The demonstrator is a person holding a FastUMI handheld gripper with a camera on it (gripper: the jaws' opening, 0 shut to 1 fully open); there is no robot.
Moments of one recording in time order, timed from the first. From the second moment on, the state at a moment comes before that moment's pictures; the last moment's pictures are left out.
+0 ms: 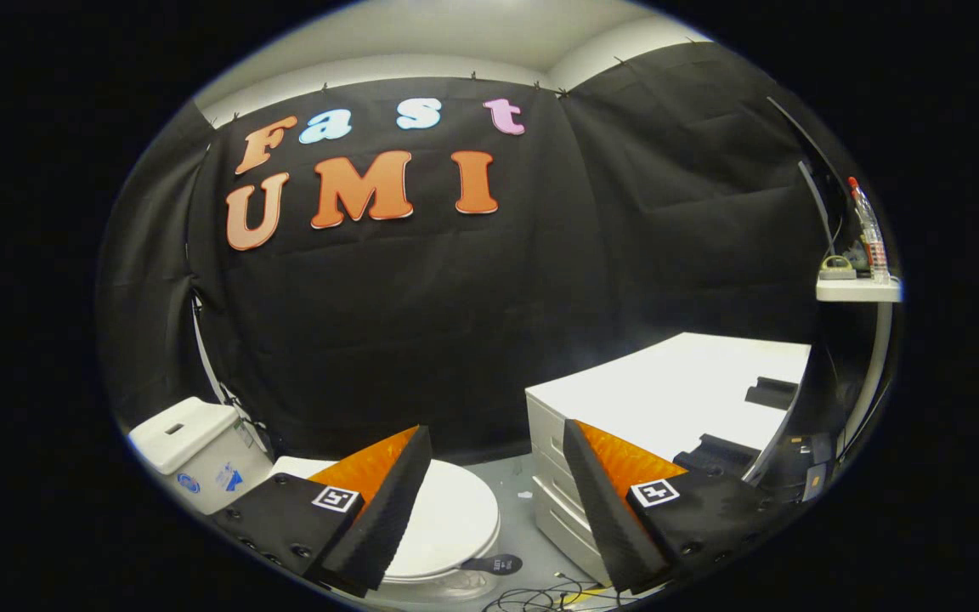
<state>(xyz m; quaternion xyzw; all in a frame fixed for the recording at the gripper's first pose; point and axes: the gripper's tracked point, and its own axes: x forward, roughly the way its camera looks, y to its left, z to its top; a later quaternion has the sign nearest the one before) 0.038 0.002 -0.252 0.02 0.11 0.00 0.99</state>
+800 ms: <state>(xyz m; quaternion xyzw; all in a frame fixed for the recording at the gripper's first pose) 0.025 -0.032 -0.410 0.12 0.21 -0.04 0.97</state>
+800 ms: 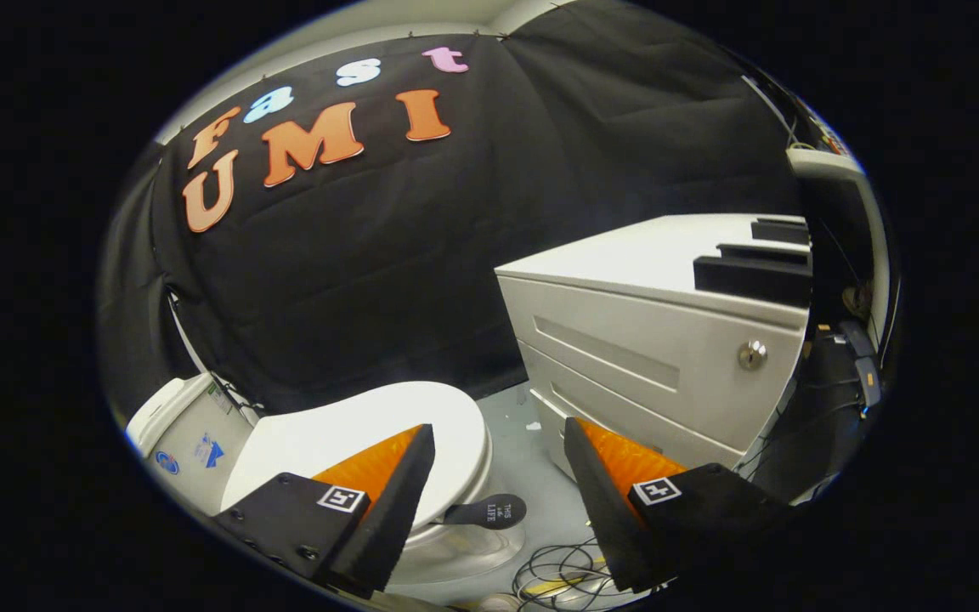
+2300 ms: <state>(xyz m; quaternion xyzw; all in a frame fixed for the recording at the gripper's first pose) 0.001 0.008 -0.523 0.53 0.31 -0.05 0.79</state>
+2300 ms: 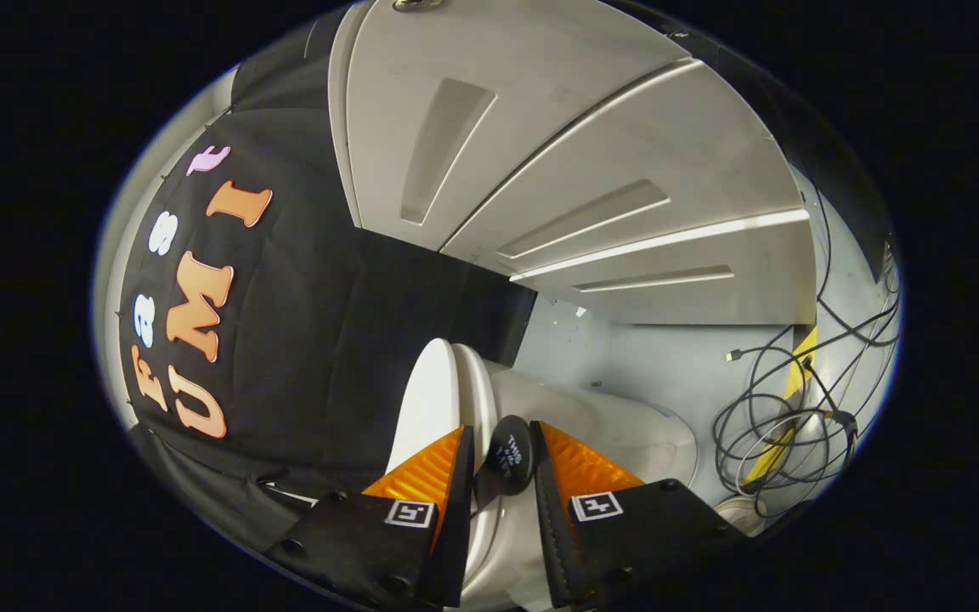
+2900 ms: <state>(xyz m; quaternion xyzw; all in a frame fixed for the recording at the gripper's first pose) 0.003 0.014 -0.503 0.51 0.35 -0.03 0.79</state>
